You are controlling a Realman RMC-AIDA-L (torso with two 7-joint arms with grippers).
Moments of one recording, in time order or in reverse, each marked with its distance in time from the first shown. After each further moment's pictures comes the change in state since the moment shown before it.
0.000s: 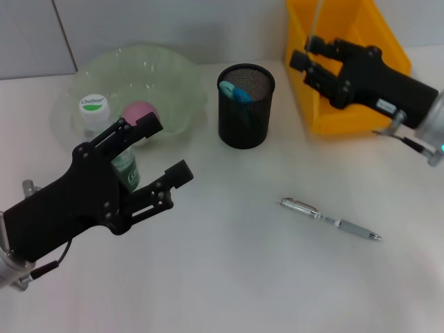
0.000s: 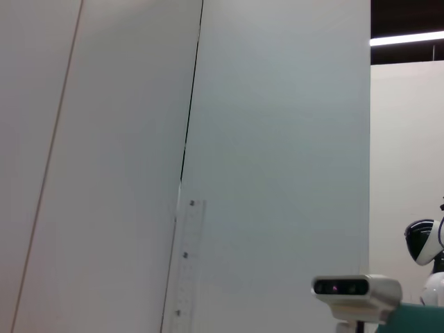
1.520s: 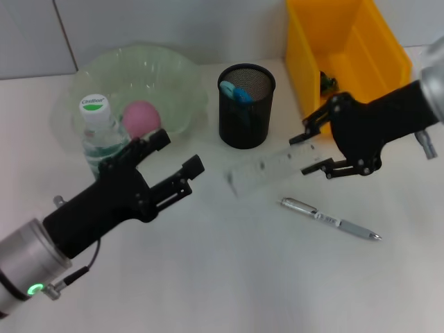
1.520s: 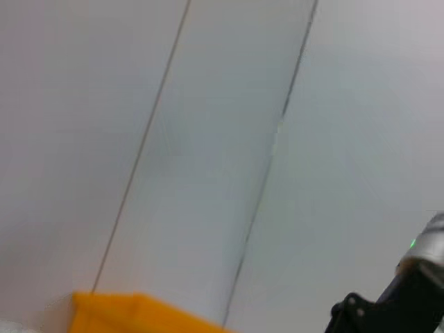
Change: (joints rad) left arm -0.001 -0.040 0.155 -0.069 -0.186 -0.218 0.006; right arm 0.148 -0.006 -0.124 -0.755 -0.915 -0.340 -0.042
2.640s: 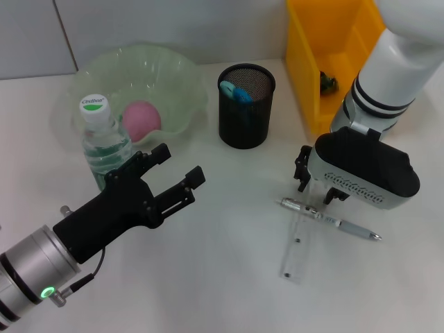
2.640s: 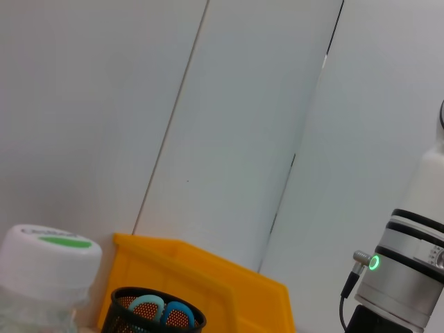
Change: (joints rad) left arm 0.006 -0.011 0.042 0.000 -0.010 -0.137 0.001; right arm 0.283 -0.022 -0.621 0.467 -0.356 0.424 -0.089
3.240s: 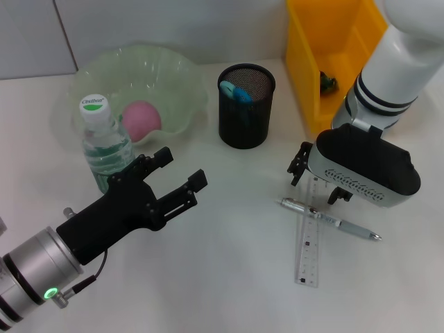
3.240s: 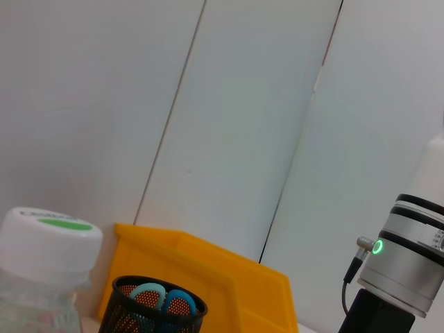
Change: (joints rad) left arm -0.010 -0.002 0.007 -0.014 0.002 -0.010 0.002; right arm -0.017 0.000 0.010 -0.037 -0.001 -0.008 0.009
